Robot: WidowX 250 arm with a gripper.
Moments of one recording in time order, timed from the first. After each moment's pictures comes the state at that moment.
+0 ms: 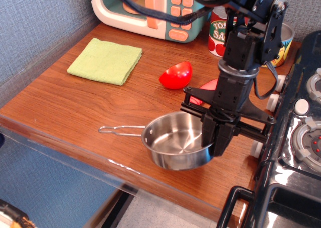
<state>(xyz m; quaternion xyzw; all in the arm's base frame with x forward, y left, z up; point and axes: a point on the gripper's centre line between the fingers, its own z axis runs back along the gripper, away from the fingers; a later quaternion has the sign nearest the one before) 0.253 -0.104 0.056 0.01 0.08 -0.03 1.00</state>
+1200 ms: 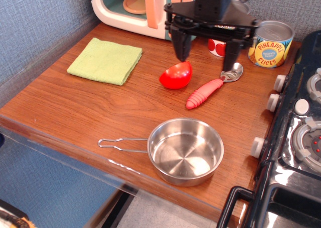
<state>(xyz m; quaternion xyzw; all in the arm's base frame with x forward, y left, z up) 0.326 -0.049 0.126 0.01 -0.11 0.05 0.99</state>
